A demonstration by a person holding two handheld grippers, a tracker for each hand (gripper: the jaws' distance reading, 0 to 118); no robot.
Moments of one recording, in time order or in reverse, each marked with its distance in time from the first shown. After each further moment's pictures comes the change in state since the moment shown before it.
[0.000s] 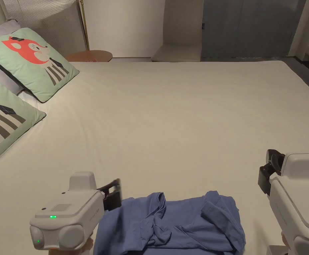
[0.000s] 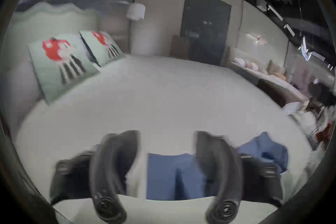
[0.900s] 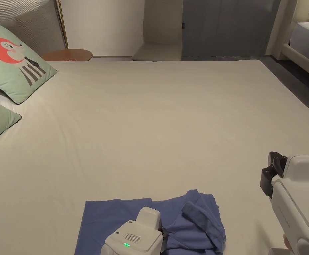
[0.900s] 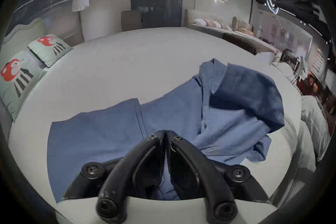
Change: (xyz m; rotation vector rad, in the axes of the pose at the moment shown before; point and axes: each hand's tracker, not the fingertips) left arm 0.146 -0.078 -0.020 -0.257 -0.321 -0.262; right arm 0.038 -0.006 0.008 -0.022 -0.079 -0.004
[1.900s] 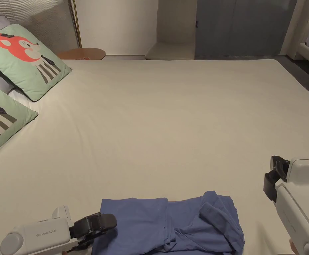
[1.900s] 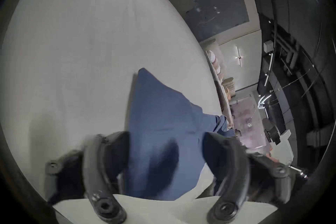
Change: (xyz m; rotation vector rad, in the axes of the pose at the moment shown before) left arm -0.245 -0.050 0.038 -0.103 -0.425 0.862; right arm -0.031 -0.005 -0.007 -0.028 0.055 0.035
